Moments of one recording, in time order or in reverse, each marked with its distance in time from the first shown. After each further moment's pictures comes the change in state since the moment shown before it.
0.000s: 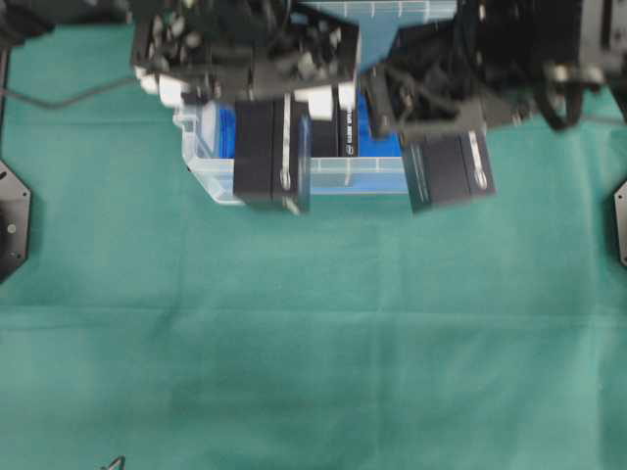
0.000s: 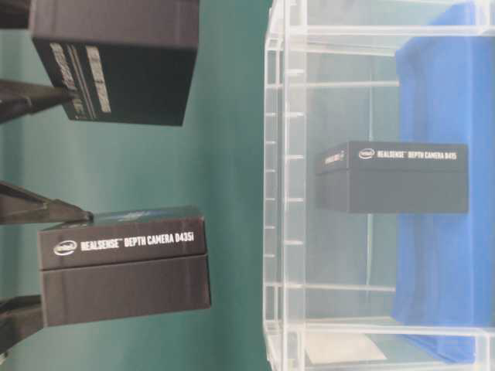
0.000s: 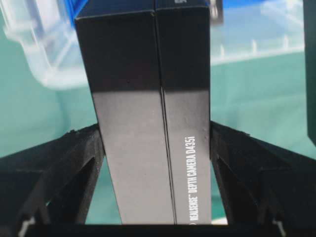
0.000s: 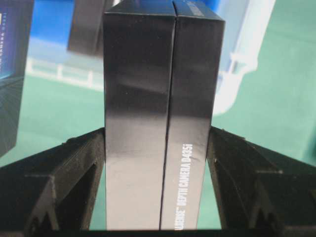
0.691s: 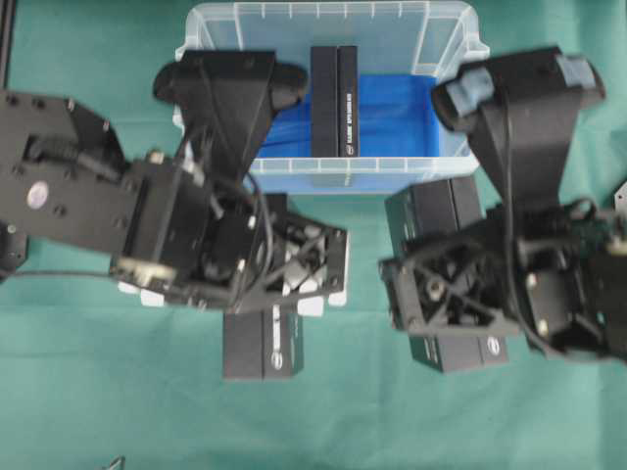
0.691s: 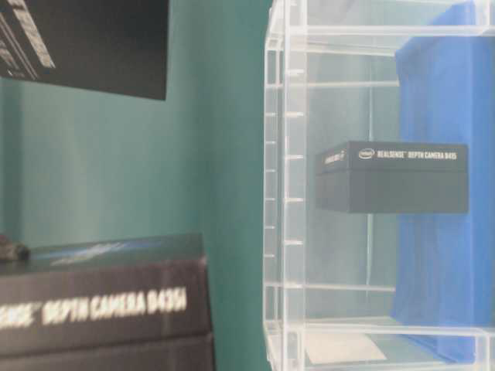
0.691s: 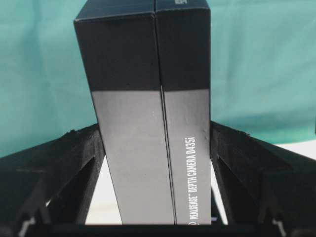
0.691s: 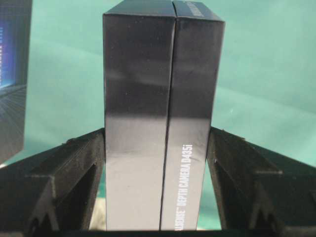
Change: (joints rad) left arm -0.321 0.000 0.028 0.002 0.002 -0.368; right arm 0.331 0.014 -0.006 -0.017 0.009 0.348
